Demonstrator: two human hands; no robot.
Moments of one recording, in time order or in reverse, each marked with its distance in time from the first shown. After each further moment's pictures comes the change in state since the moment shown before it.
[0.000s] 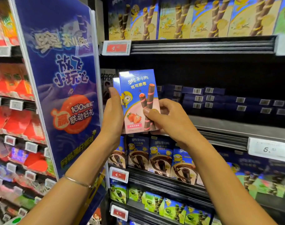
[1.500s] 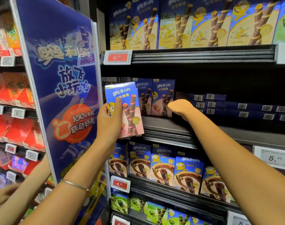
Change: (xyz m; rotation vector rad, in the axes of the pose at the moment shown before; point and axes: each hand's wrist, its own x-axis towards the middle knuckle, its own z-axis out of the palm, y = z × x) left_hand 0.025 -0.014 -0.015 0.009 0.162 0.067; right_hand 0.127 0.038 -0.045 -0.673 0.132 0.335
